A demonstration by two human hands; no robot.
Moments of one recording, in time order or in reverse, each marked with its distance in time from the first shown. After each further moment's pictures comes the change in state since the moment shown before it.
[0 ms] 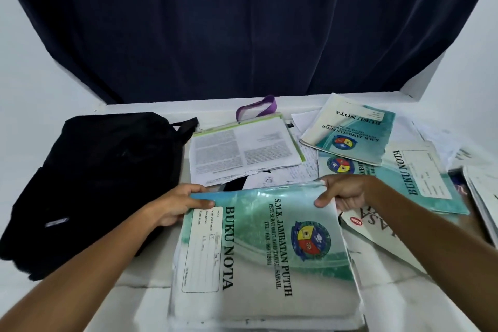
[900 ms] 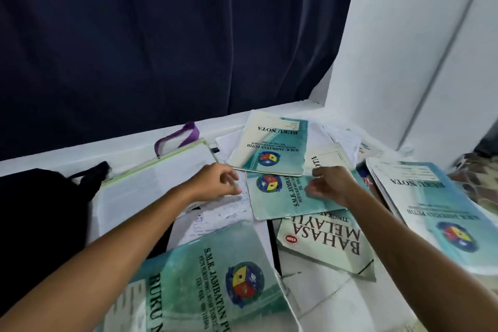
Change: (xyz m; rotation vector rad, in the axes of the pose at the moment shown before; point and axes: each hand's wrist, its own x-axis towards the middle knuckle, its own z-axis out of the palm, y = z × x) left_hand 0.116 0.154 0.144 0.746 -0.111 0.543; right_hand -0.077 0.027 -0.067 0.519 1.082 -0.277
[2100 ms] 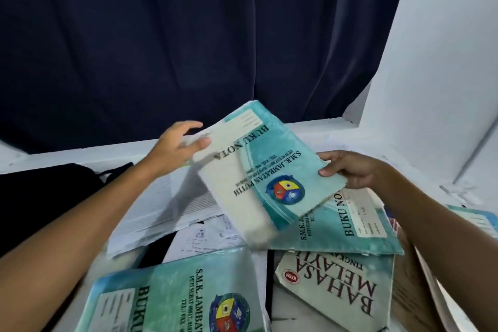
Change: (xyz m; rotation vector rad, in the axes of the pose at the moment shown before) left_hand -0.006 0.015 -0.093 -0.083 0.528 -0.052; right_hand 0.063 -0.102 -0.017 -0.179 -0.898 0.017
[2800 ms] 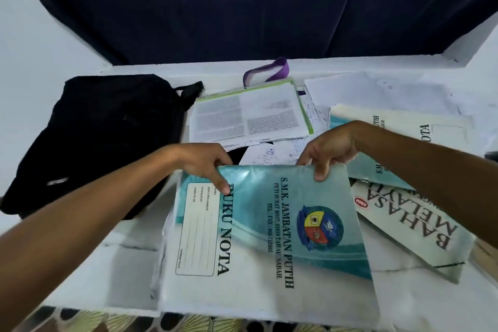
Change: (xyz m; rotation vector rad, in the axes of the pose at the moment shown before) left_hand -0.156 -0.071 -0.030 0.225 -0.892 -0.406; right_hand 0.090 0.062 0.172 -0.756 -0.571 0.537
